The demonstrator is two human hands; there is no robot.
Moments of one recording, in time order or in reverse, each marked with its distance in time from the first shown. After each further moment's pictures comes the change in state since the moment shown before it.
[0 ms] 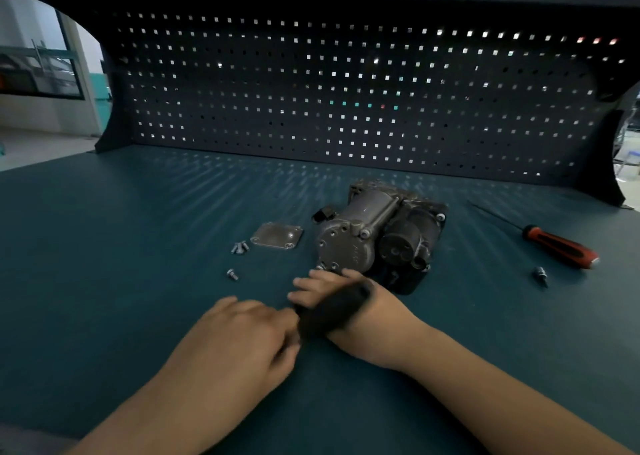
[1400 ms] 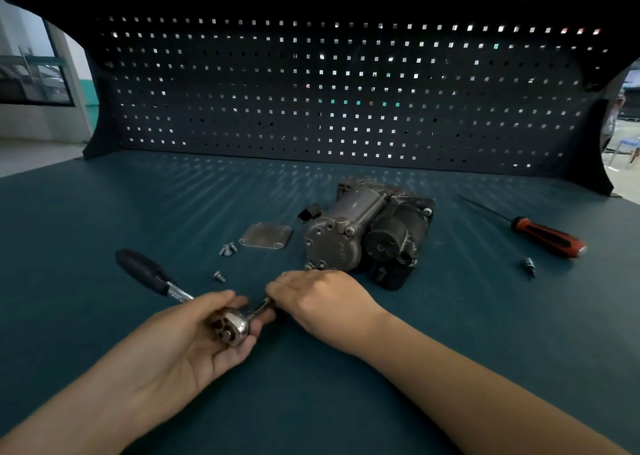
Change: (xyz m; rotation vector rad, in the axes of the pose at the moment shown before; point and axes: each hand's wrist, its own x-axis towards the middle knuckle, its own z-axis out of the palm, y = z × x) left_hand 0.006 -0.014 -0.006 -1.779 0.050 -1.048; right_hand 0.016 -0.012 0.002 -0.129 0.259 -0.173
